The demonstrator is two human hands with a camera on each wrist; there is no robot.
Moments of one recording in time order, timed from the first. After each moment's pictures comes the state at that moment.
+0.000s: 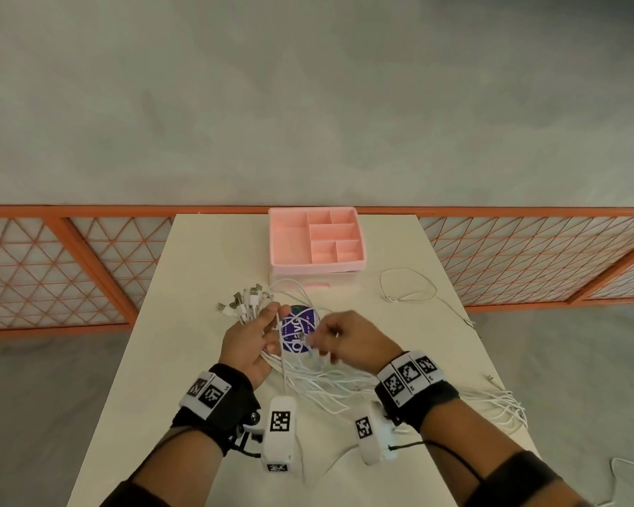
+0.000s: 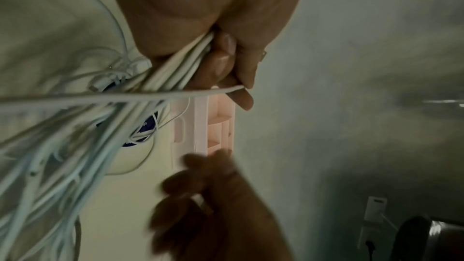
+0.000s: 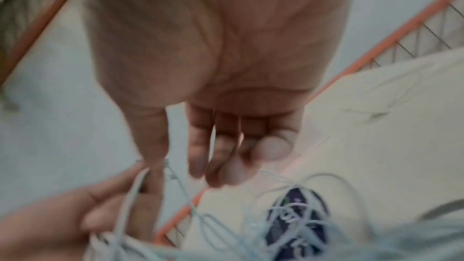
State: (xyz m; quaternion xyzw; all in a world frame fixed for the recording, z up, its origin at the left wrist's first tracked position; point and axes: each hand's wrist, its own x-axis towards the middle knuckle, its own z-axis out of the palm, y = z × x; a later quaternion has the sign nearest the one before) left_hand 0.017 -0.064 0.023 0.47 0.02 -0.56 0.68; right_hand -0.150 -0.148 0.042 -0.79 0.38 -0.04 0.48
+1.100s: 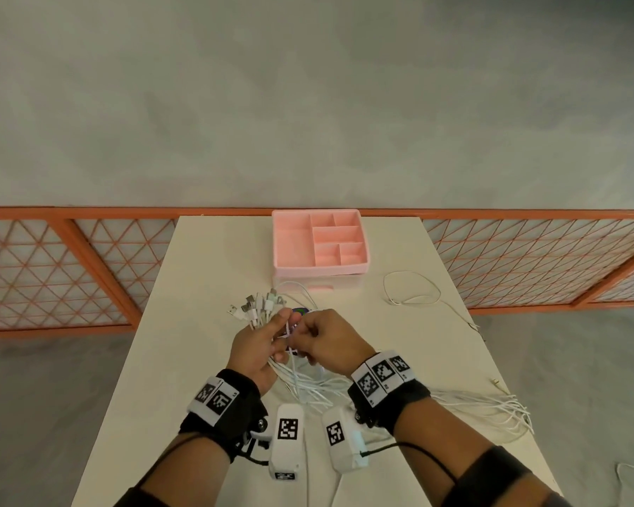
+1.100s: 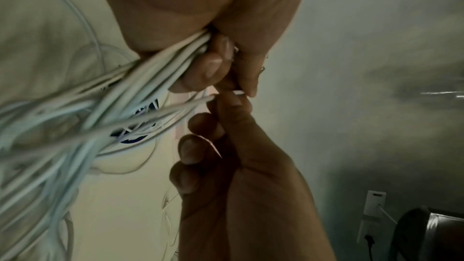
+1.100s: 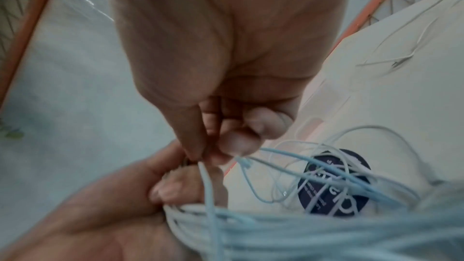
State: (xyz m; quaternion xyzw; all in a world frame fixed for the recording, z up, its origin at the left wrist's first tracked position) left_hand 0.012 -0.062 0.022 0.53 -0.04 -0.54 0.65; right_hand -0.109 -0.133 0.039 -0.75 0.36 -0.11 0.54
